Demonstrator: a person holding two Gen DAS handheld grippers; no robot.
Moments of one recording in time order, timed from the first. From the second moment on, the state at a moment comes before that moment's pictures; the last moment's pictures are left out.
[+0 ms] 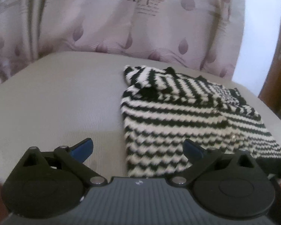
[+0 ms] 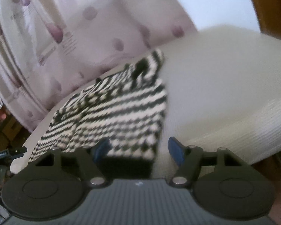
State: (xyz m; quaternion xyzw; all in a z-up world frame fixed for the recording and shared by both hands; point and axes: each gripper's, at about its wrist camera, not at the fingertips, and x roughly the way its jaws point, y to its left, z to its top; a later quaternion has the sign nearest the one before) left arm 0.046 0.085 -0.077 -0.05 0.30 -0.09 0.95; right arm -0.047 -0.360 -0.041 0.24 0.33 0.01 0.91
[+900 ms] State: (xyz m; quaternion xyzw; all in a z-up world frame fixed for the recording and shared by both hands) left arm 0.047 0.106 -0.100 -0.16 0.36 -0.17 0.90; right arm -0.062 -0.367 -0.074 0.43 0.29 0.04 0.85
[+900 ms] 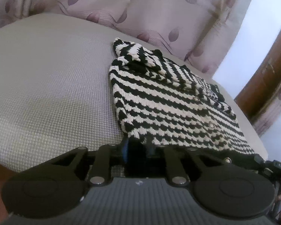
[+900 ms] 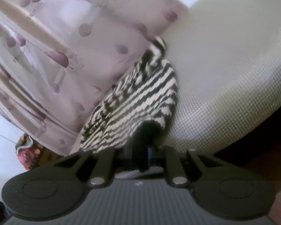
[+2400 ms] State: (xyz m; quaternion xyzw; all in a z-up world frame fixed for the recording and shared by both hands) left arm 0.121 0.085 0.005 -0.18 0.21 -0.17 0.94; right arm 0.060 -0.398 0.008 0.43 0.20 0.09 0.87
